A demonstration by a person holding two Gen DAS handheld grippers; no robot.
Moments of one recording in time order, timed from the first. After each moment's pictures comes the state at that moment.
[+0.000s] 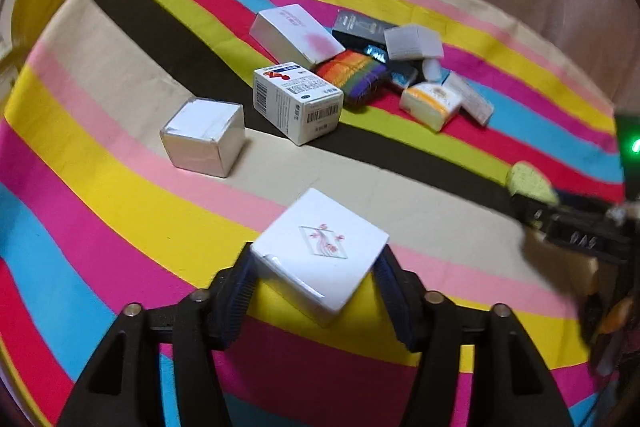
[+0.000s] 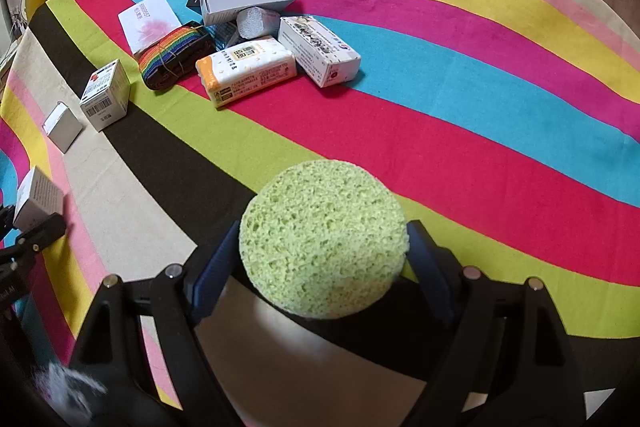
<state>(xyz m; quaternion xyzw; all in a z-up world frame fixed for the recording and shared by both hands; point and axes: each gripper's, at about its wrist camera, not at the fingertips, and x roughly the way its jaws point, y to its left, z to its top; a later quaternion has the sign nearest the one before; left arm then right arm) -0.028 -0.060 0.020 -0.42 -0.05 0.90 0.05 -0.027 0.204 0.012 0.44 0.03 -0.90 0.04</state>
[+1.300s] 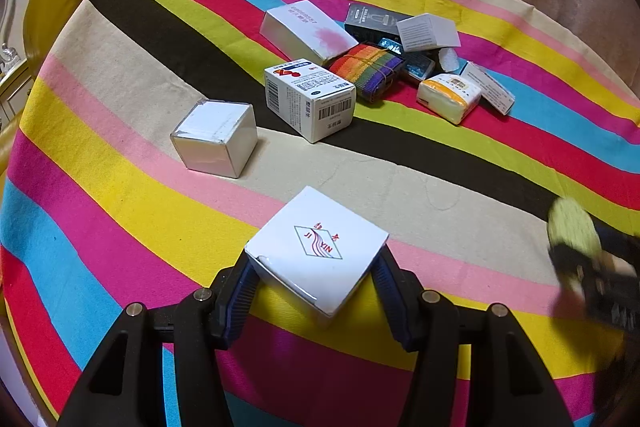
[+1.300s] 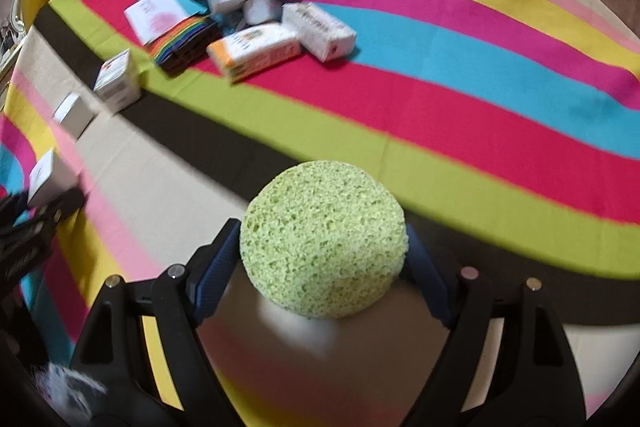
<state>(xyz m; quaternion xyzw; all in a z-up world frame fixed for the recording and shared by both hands) -0.038 -0.044 0.015 -0.43 -0.01 0.90 -0.01 0.002 0.186 0.010 0.45 0.01 -0.89 0.01</state>
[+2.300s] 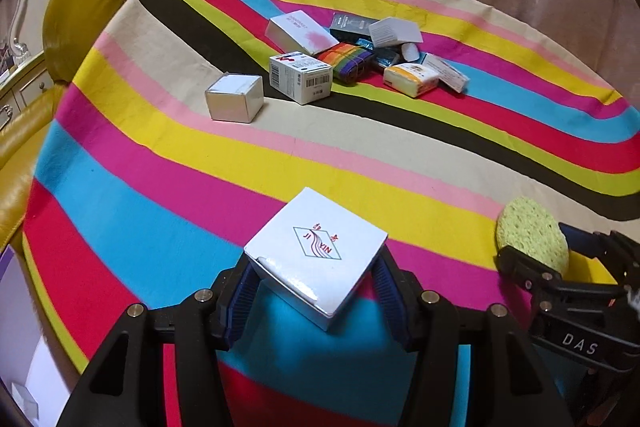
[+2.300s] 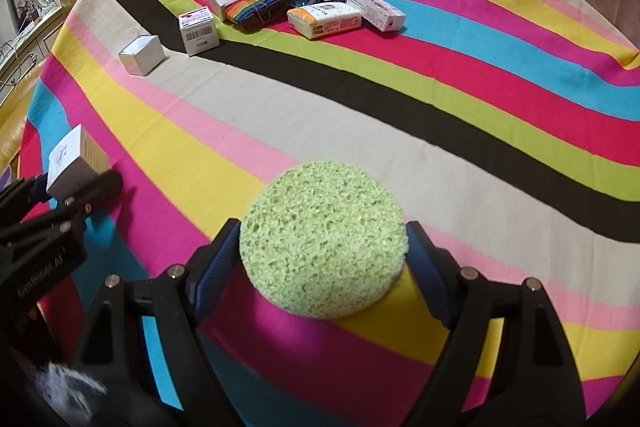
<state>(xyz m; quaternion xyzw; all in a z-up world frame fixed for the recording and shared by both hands) 0.057 -0.042 0.028 -0.41 -0.01 0.91 0.00 0.080 0.138 0.010 0.44 0.03 -0.89 0.04</state>
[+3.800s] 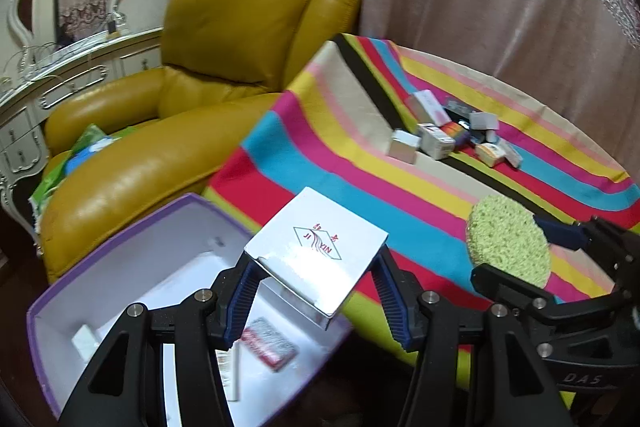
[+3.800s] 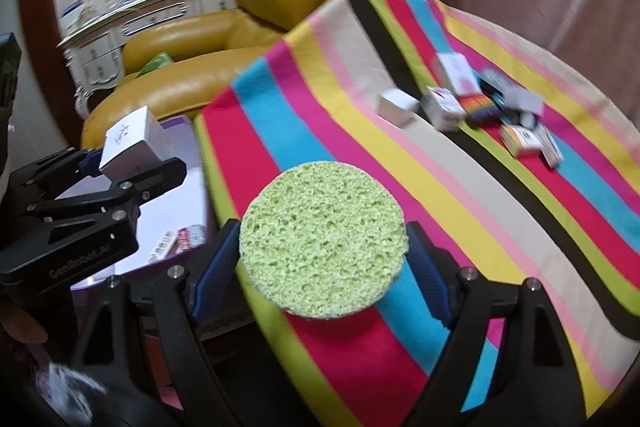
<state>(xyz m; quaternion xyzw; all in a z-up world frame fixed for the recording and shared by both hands) 0.213 -0.200 0.102 -0.33 -0.08 0.93 -0.12 0.189 -0.052 0.099 0.35 0.14 -0.88 0.27</state>
